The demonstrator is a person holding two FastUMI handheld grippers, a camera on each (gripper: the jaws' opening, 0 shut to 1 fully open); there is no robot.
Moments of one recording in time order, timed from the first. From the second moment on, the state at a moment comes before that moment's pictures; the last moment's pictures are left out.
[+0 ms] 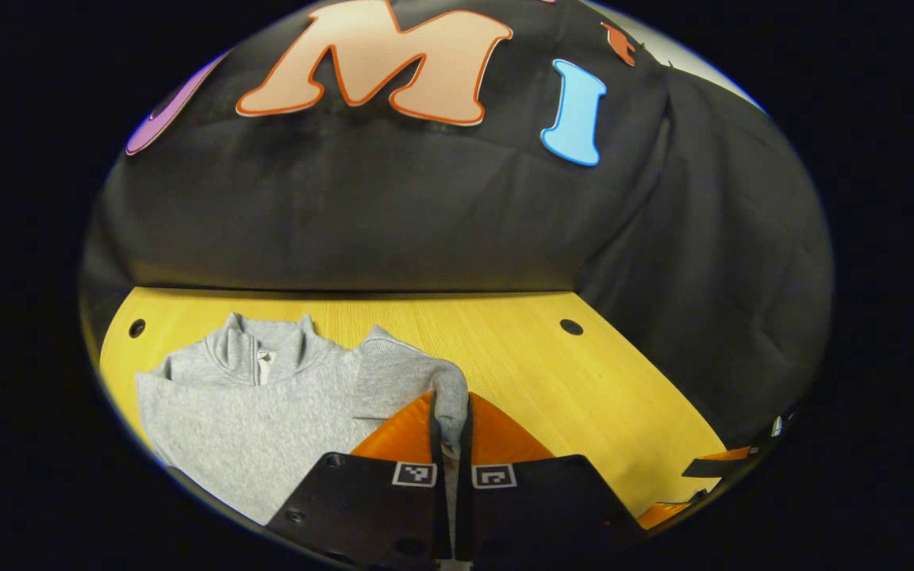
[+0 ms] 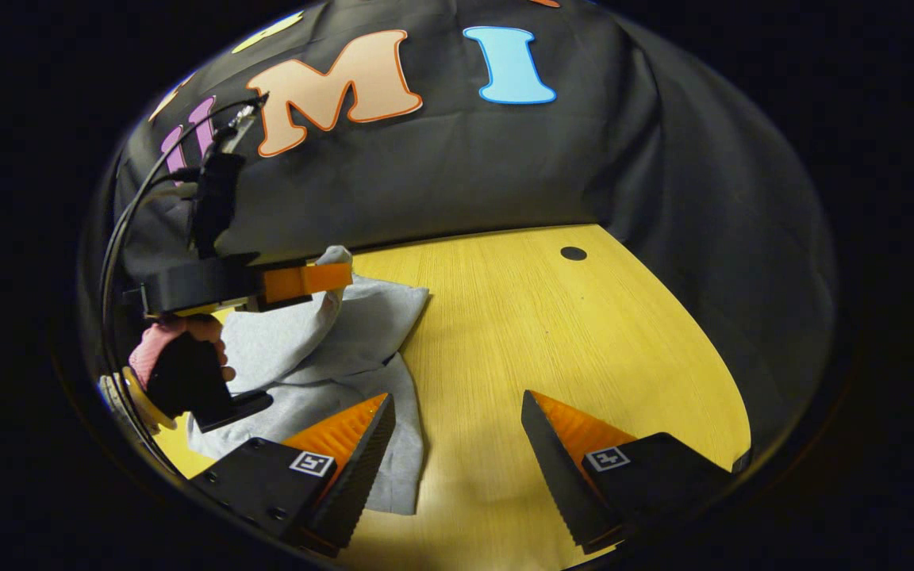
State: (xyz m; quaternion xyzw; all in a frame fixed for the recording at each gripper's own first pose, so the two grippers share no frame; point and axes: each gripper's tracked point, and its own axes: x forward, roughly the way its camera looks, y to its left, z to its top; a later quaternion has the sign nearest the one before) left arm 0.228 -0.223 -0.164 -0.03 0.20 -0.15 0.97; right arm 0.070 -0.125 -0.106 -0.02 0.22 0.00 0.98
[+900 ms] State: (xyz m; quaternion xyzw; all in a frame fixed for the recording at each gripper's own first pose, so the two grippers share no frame) left arm 0.158 -0.098 -0.110 0.02 0.14 -0.11 0.98; right arm 0.046 -0.074 -0.146 -0.04 0.25 0.04 0.97
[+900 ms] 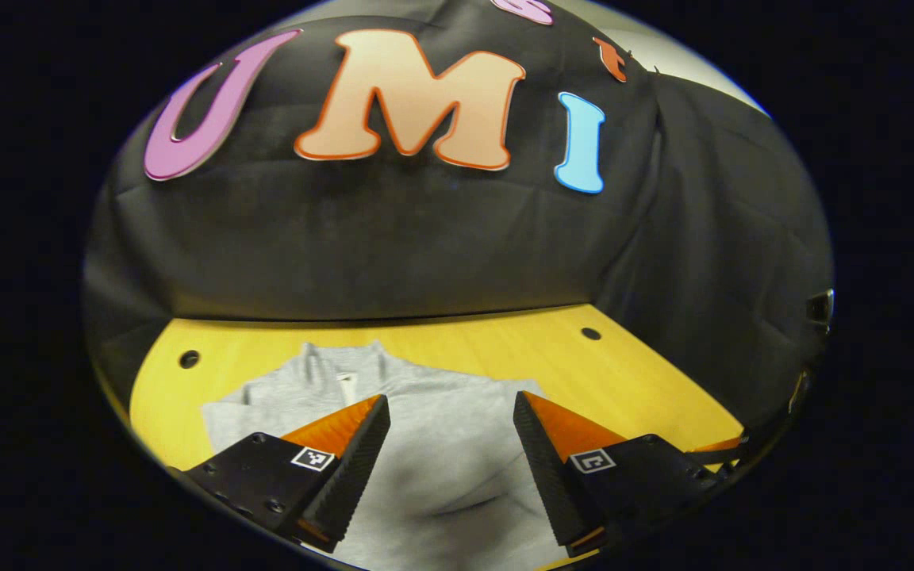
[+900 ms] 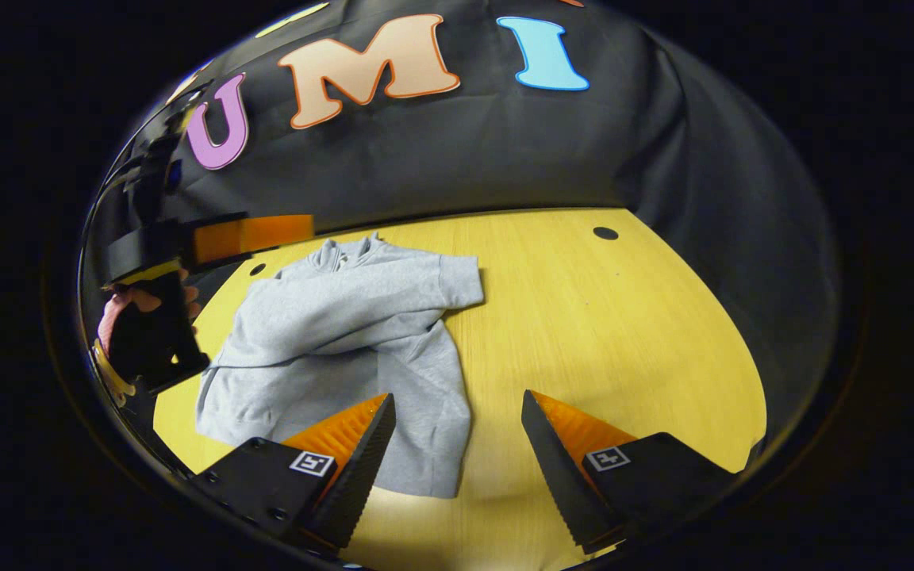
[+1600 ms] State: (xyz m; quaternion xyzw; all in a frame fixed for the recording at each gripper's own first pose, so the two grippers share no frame) left arm -0.020 0.086 -0.202 -0.04 0.23 0.05 0.97; right arm 0.015 -0.045 -0.210 -0.08 0.31 0.06 0.95
